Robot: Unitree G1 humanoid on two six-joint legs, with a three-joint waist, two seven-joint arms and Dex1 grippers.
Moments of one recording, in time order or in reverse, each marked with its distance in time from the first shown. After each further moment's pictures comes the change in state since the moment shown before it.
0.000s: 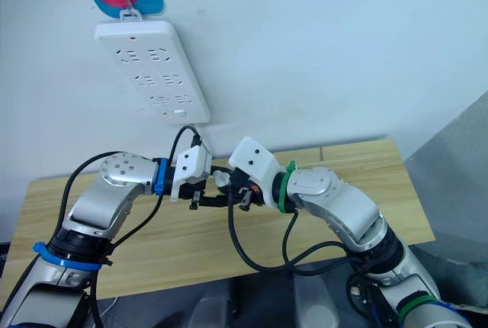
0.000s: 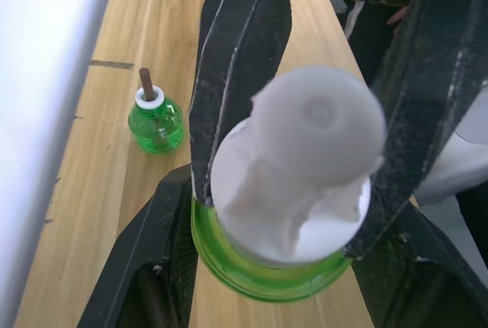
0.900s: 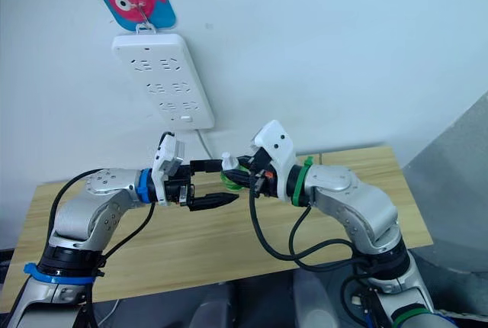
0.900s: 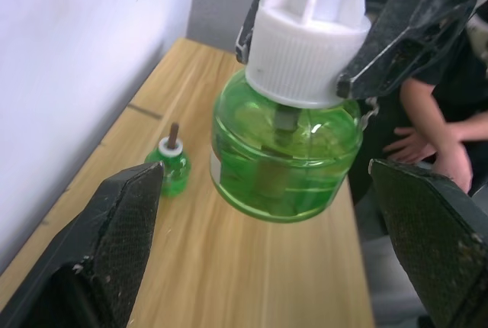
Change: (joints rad) left arm 0.088 -0.028 0.164 -0.064 -0.270 0.231 0.088; right arm 0.078 0.048 -0.234 -0.045 0.134 0.025 0.015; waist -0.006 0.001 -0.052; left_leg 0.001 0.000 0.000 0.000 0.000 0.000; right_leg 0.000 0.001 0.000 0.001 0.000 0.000
